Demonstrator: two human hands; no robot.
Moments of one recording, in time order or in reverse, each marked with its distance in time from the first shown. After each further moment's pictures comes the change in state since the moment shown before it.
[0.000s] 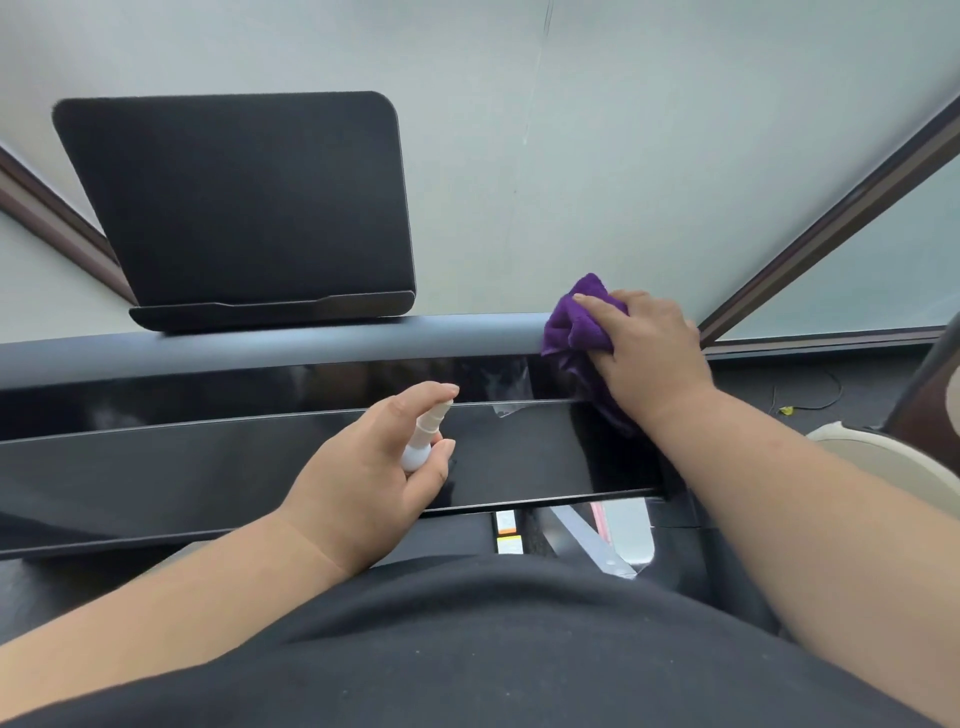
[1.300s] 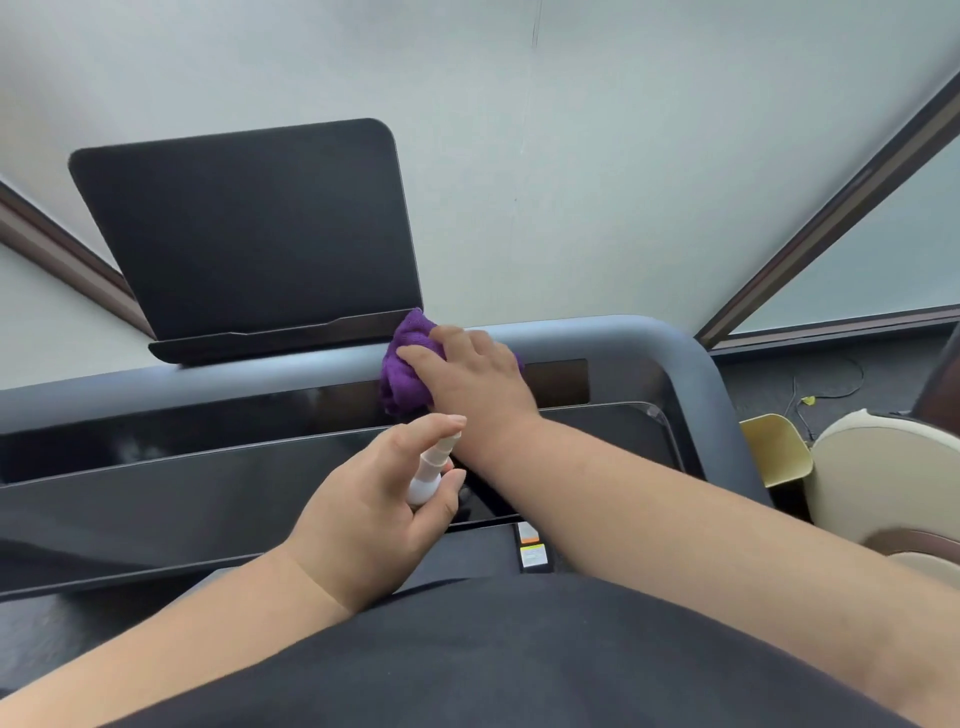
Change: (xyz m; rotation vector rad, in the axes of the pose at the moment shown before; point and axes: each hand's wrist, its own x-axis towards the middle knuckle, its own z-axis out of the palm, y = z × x) left_hand -0.005 0.005 -0.012 -0.071 0.018 0.138; right_hand -0.001 -0.162 0.041 0.145 -0.054 -0.266
